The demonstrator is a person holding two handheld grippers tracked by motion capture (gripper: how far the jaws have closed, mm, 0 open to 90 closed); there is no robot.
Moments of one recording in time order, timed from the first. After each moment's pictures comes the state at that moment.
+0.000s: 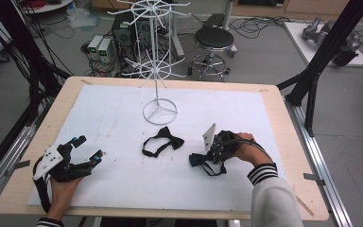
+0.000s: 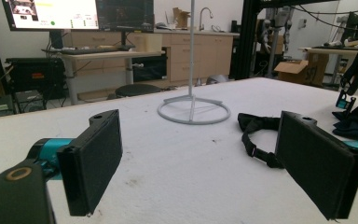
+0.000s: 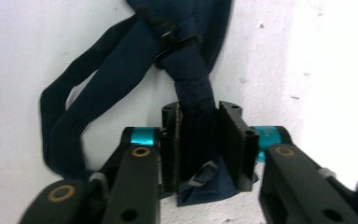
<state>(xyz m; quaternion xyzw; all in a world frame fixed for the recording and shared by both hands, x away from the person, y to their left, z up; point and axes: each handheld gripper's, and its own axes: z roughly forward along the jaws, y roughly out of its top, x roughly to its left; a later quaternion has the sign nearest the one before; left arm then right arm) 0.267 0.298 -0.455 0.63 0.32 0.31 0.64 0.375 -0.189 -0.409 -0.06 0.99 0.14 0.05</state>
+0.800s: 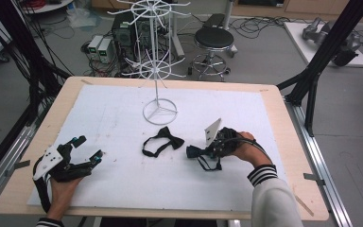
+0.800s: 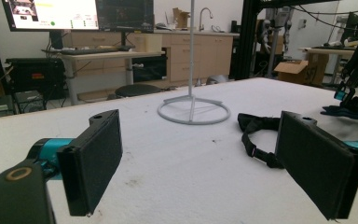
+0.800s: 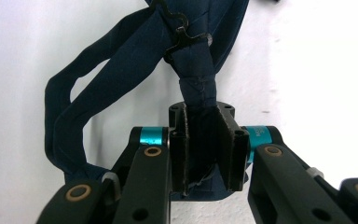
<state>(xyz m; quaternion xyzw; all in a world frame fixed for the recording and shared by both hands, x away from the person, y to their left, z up) 0.267 0.298 -0.455 0.63 0.32 0.31 0.64 0.377 -0.195 -0.399 -0.02 0.98 0.21 0.06</state>
